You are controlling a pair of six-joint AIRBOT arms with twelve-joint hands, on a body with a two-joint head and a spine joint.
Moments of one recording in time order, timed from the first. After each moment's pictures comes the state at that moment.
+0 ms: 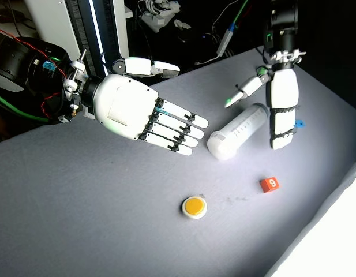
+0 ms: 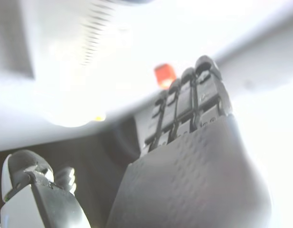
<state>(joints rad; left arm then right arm) 0.52 -0.88 1.15 0.74 -0.04 -0.04 -0.65 -0.82 0.69 0.22 0.66 -0.47</state>
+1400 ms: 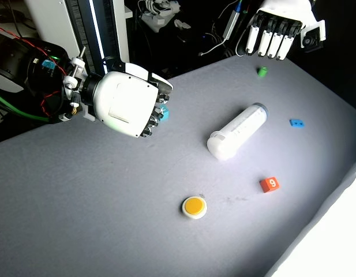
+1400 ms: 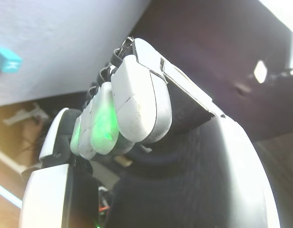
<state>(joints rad) 0.41 -0.64 1.15 1.28 -1.04 0.01 -0.65 -0.79 0.70 0.09 0.67 -0.47</state>
